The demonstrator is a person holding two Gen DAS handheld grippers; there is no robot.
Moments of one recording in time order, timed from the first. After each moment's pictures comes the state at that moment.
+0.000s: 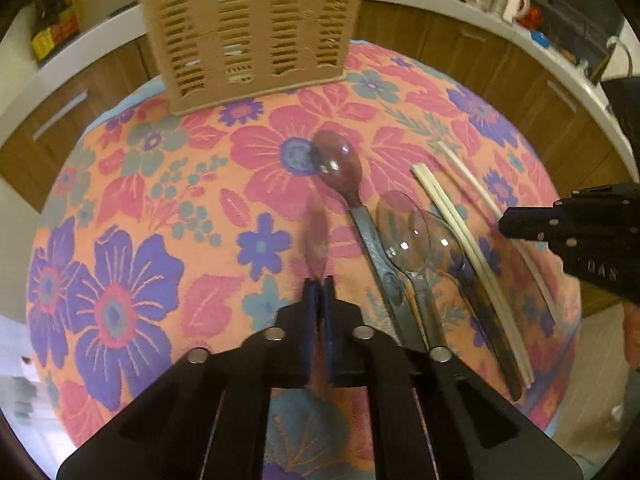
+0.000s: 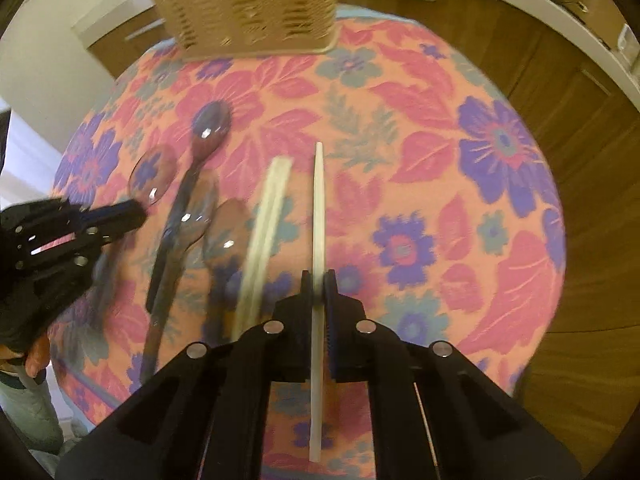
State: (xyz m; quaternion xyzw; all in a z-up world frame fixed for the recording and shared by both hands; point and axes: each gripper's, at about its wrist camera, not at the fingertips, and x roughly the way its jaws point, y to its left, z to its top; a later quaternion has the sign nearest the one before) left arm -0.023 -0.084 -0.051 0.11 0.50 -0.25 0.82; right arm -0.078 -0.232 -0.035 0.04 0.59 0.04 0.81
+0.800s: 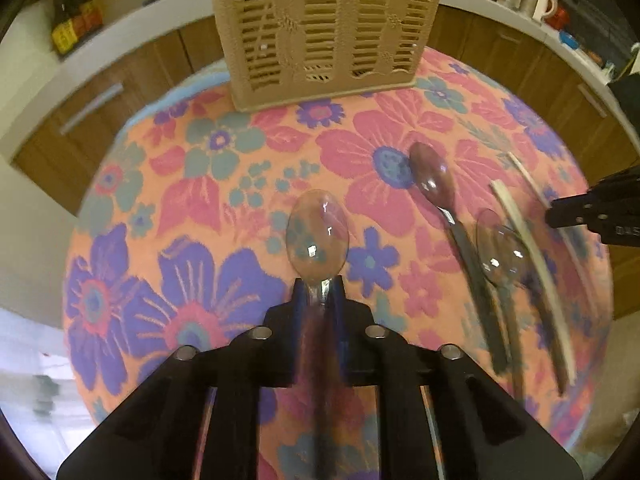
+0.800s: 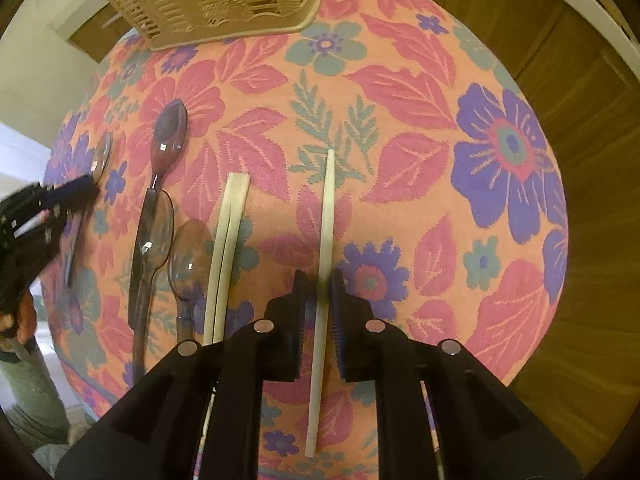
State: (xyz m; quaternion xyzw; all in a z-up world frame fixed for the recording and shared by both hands) left arm 0.011 -0.055 -0.048 0.14 0.50 -0.21 0.83; right arm -0.027 -0.243 -0.049 0.04 0.65 0.05 0.75
